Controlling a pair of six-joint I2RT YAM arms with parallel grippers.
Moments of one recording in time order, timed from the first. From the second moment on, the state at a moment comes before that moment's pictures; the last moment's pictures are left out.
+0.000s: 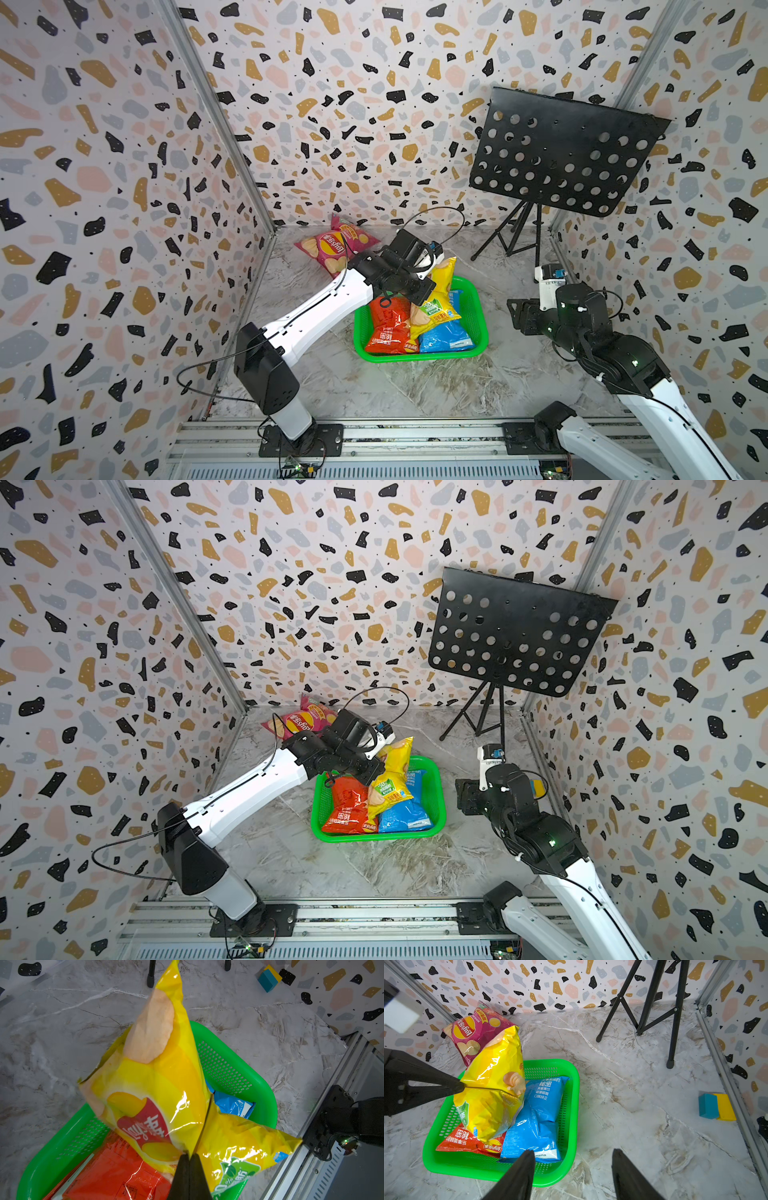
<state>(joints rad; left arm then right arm) -0.76 1.65 1.62 -0.87 0.19 -0.04 0.53 0.74 1.08 -0.92 0.18 0.35</state>
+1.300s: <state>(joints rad) -0.82 1.46 1.62 -0.83 0.11 -0.01 0.53 0.89 1.07 -0.86 -0.12 0.37</state>
